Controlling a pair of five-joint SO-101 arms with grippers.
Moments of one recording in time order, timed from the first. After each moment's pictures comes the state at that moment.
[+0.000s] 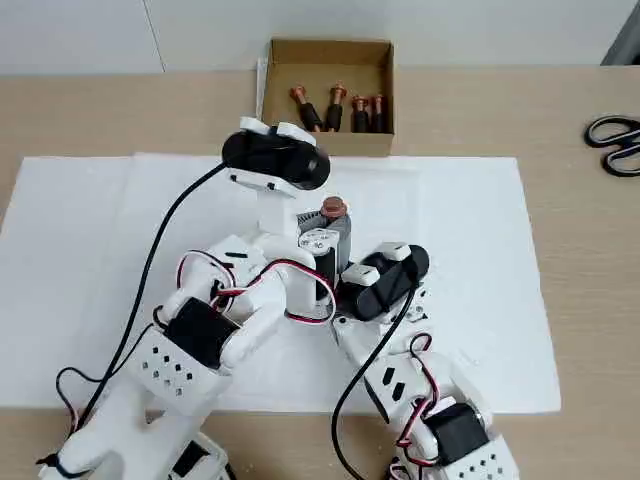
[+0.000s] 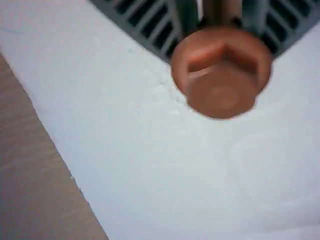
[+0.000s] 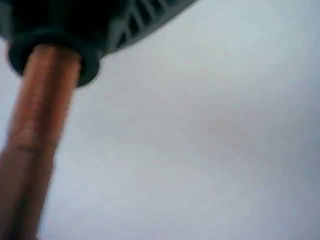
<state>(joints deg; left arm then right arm) 31.0 -42.1 38.5 48.2 26.1 -30.9 -98.6 88.0 38.3 -1.9</state>
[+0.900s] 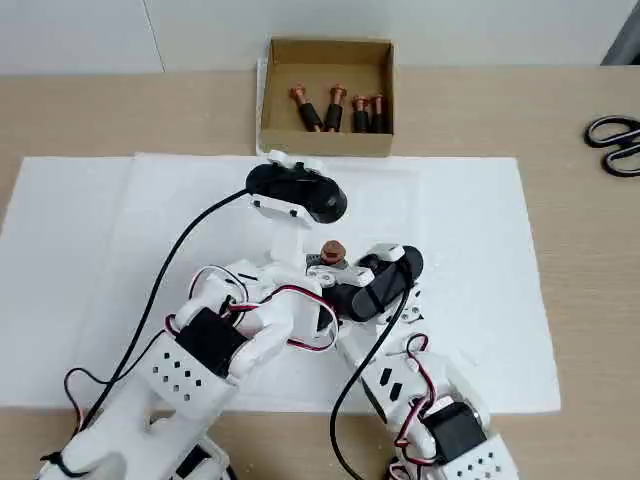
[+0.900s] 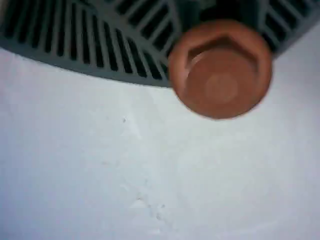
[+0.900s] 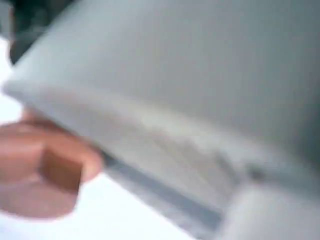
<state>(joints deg) 34.1 -43.0 43.9 56.4 24.3 -31.0 -98.5 88.4 38.4 -1.8</state>
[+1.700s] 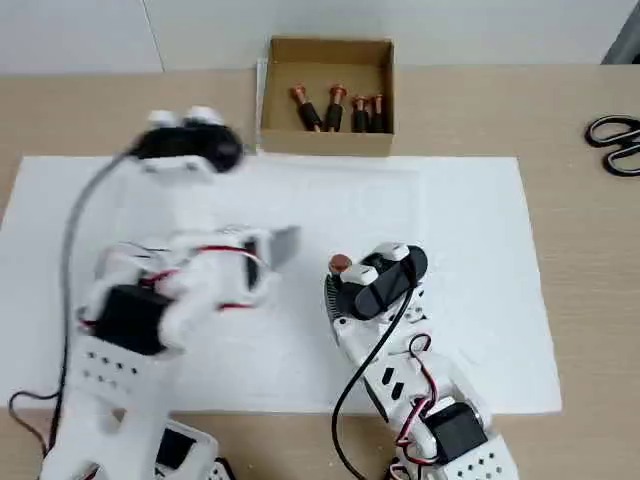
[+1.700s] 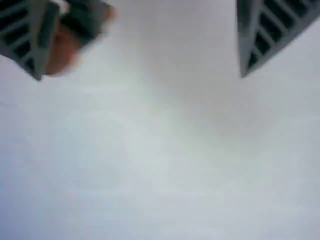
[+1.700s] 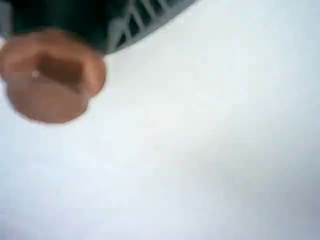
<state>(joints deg) 12.8 -42.9 24.7 80.1 25.5 -30.8 -98.6 89.7 37.6 -1.9</state>
